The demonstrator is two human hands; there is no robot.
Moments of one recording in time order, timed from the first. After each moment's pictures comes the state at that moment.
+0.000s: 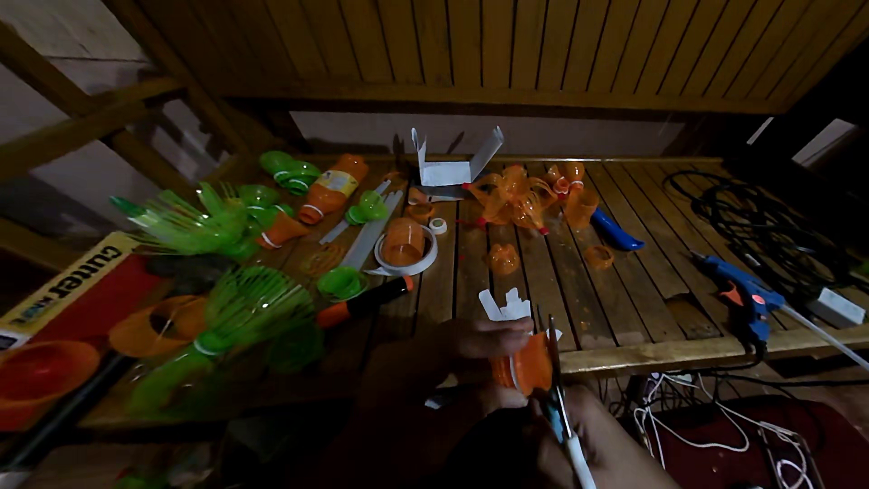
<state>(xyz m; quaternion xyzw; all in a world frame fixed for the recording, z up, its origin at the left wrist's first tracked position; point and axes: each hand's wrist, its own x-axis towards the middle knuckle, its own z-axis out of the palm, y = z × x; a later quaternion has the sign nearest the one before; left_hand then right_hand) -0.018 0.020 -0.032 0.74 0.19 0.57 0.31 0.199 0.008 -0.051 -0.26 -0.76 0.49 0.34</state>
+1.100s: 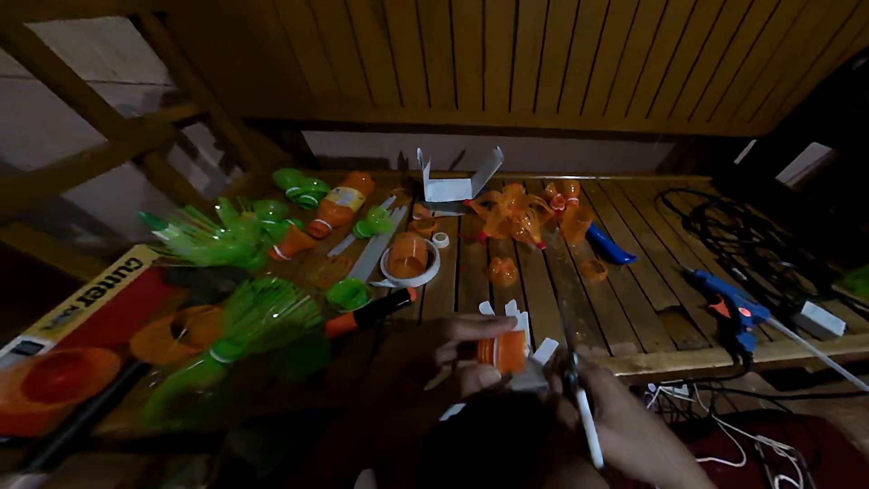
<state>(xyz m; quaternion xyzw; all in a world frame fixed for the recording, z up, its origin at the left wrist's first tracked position) -0.032 0.027 -0.030 0.74 0.22 0.54 0.35 0.222 0.024 -0.038 -0.45 -0.73 0.44 0.26</state>
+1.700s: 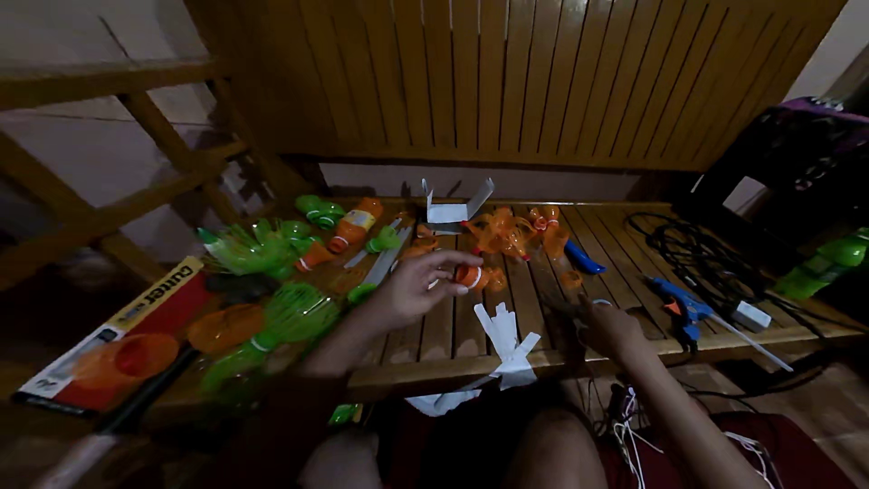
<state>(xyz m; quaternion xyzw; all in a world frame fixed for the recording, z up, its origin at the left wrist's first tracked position) -0.064 0.076 0.008 0.78 0.32 0.45 0.29 0.246 0.088 -0.008 -0.71 -0.68 0.15 -0.08</state>
